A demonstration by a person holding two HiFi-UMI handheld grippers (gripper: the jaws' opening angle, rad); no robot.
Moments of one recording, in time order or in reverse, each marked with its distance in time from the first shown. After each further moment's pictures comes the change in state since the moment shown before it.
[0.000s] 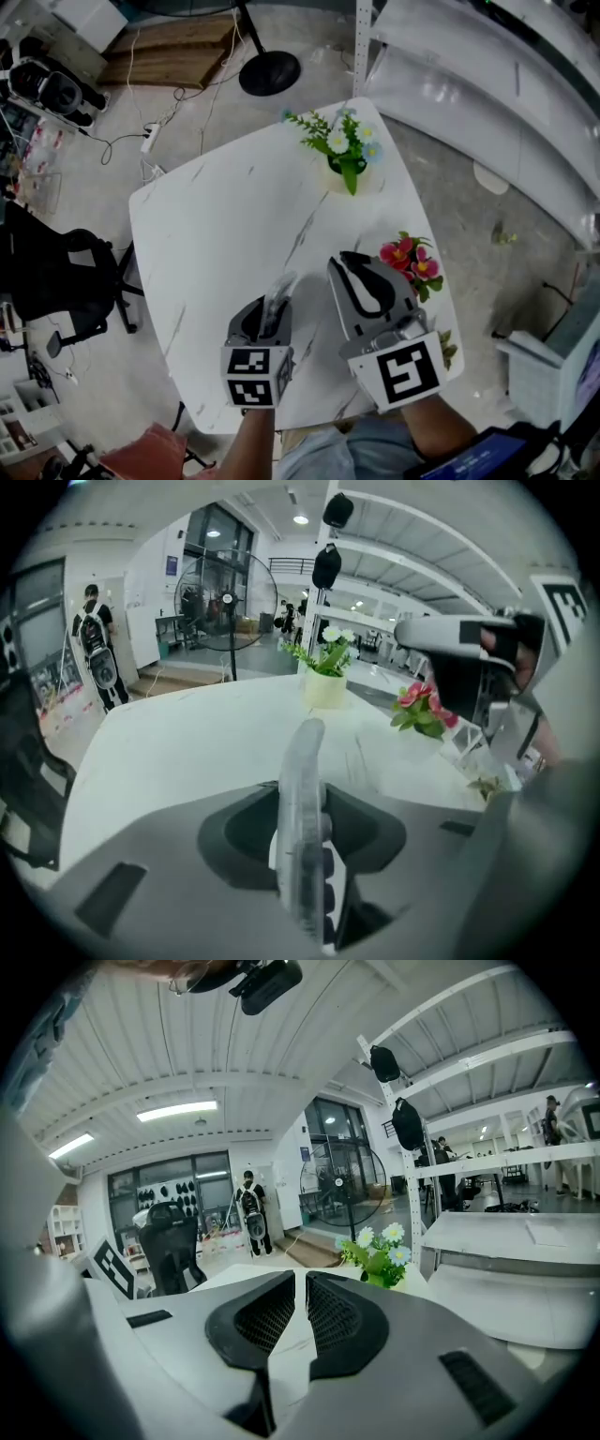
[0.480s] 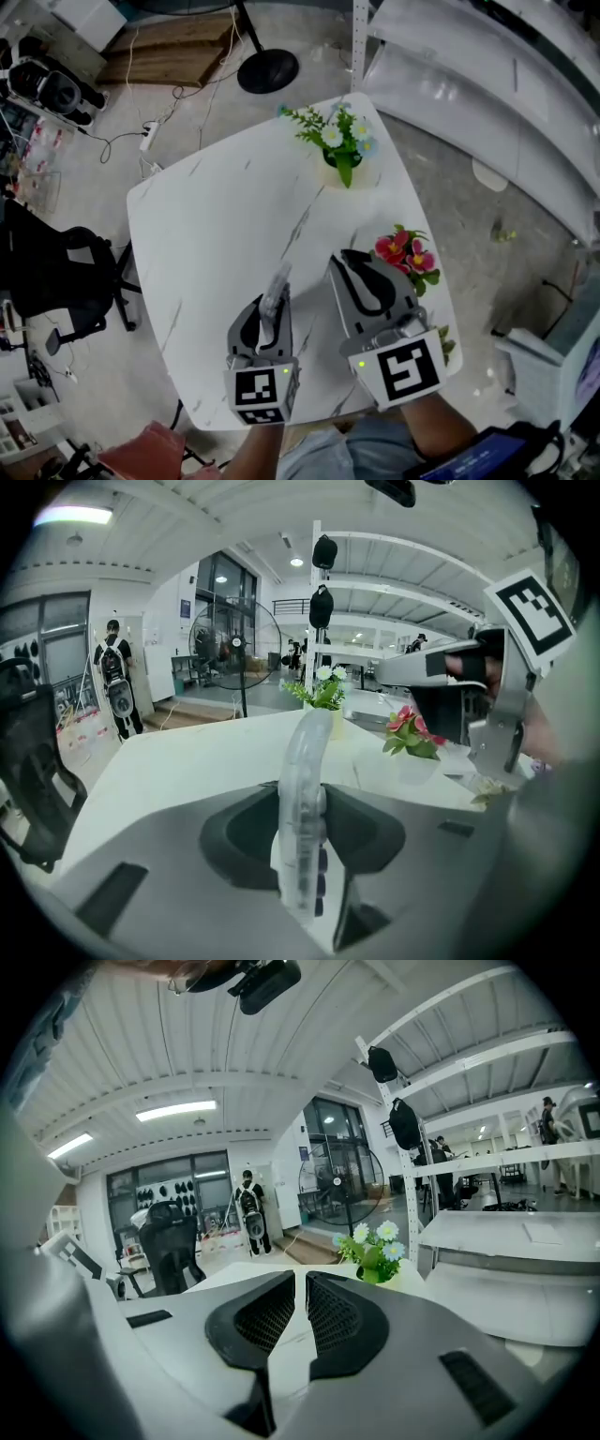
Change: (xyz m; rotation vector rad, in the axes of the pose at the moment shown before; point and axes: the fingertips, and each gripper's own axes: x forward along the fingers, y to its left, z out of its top) left arm -0.030 -0.015 0.021 0.031 -0.250 0.084; right arm -0.011 -0.002 -0.005 0.002 0.005 -0.006
